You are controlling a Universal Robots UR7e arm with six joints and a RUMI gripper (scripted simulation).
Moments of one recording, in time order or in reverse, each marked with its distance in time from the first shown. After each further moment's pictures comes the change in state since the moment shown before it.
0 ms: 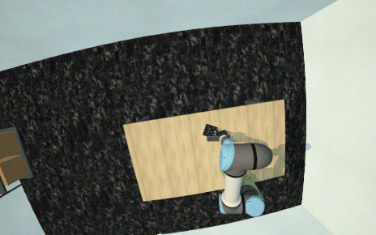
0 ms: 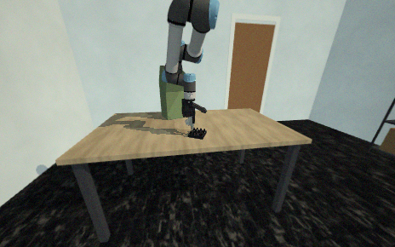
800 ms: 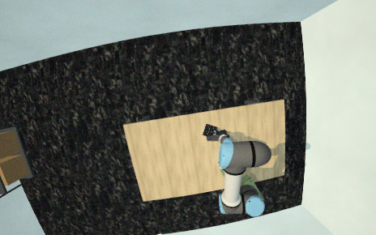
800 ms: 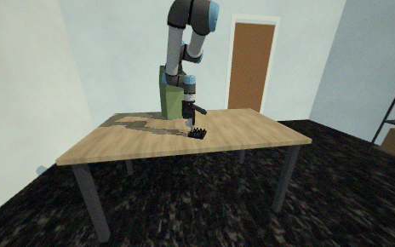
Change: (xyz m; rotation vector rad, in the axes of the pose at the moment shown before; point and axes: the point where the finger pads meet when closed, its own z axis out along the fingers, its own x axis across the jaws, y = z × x) arm 0.000 0.000 0.011 0.000 0.000 0.000
